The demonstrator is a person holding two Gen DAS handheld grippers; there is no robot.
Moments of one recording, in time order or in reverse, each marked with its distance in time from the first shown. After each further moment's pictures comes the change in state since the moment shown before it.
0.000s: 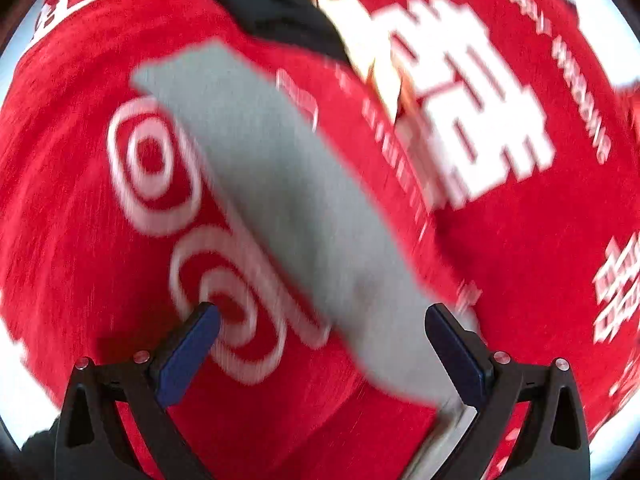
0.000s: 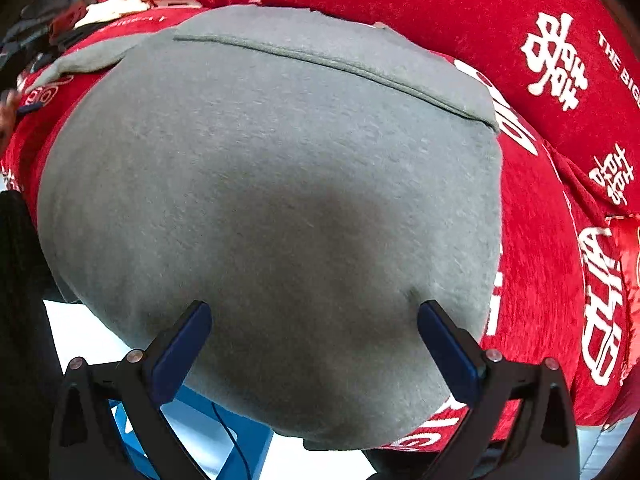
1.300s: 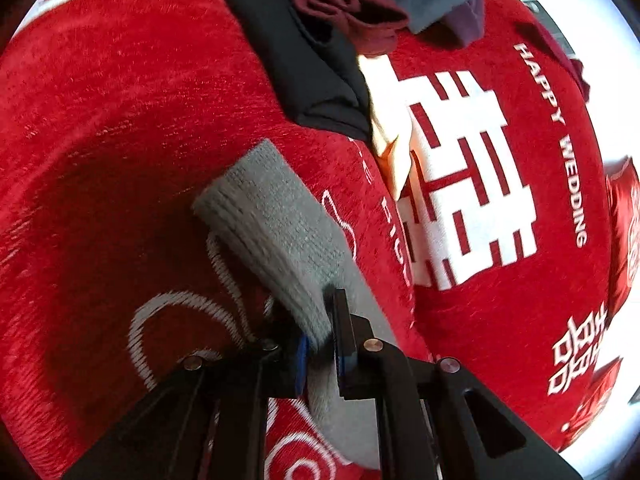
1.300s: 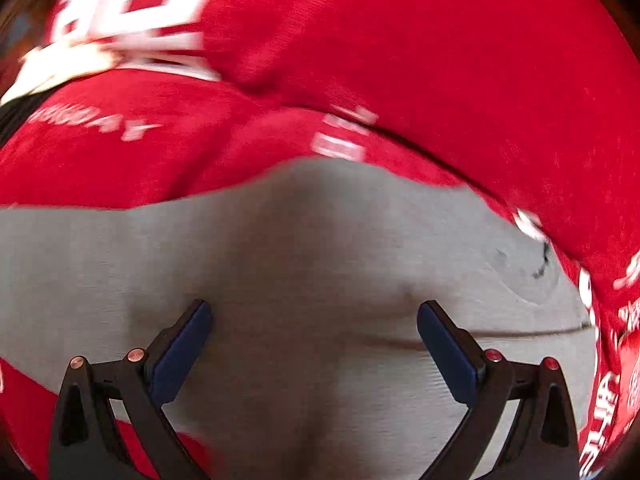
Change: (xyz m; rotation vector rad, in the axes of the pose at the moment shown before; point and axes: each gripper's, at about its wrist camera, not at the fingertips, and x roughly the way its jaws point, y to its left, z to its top) left arm 0.007 0.068 0.094 -0.107 -0.049 -0.181; right arm 0.115 0.196 0.339 -0.032 -0.069 -0.026
